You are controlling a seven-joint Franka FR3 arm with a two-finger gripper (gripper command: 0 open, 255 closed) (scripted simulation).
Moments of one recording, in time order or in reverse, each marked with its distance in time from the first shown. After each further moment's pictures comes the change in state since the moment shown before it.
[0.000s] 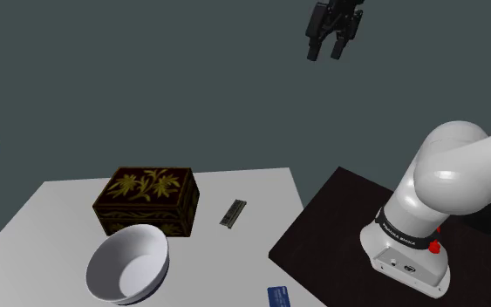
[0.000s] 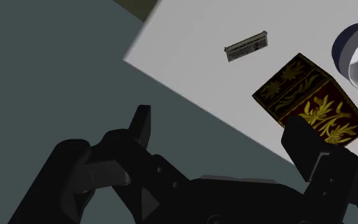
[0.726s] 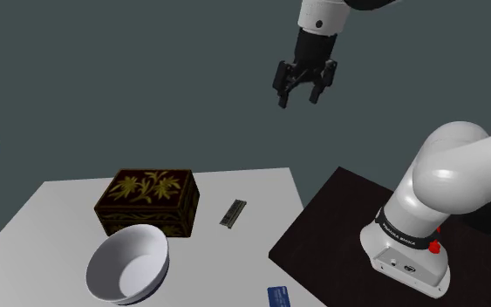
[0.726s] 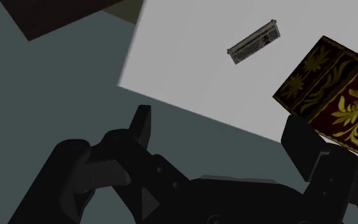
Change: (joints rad) arm -0.034 -0.008 0.215 -0.245 0.074 0.246 0.317
